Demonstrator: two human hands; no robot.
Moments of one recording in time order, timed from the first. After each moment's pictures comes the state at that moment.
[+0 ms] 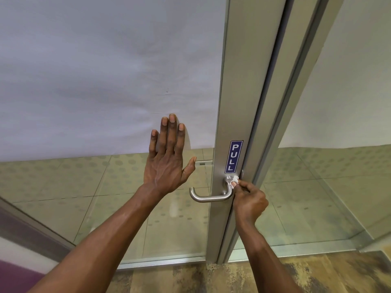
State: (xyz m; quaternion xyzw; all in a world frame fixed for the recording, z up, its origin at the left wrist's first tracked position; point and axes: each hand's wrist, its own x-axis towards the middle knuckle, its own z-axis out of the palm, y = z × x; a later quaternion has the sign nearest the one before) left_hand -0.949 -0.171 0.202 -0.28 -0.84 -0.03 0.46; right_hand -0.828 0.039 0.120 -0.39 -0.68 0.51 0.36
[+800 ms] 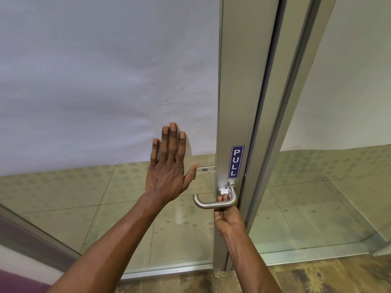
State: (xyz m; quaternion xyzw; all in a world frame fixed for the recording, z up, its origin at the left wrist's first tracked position) left_hand -0.944 -0.175 0.208 -0.28 -0.85 -0.01 0.45; right_hand -0.843 -0.009 0.108 -0.40 -0.05 0.90 0.13
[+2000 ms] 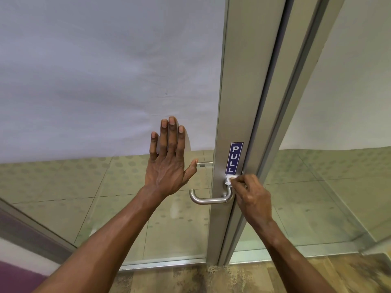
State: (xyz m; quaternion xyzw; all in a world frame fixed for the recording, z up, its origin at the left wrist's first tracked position) left_hand -0.948 -0.167 0.202 -0.28 -0.85 -0.04 0.45; right_hand -0.815 0.086 0.124 0.00 -0.92 0.07 0.39
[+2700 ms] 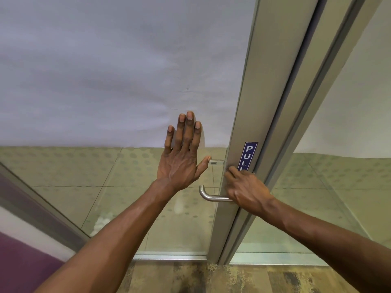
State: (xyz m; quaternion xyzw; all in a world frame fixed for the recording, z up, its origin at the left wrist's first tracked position) left_hand -0.943 -0.168 0.205 -0.28 -0.86 -0.03 0.44; right_hand -0.836 0.054 0.201 0.24 -0.93 -0.24 0.12
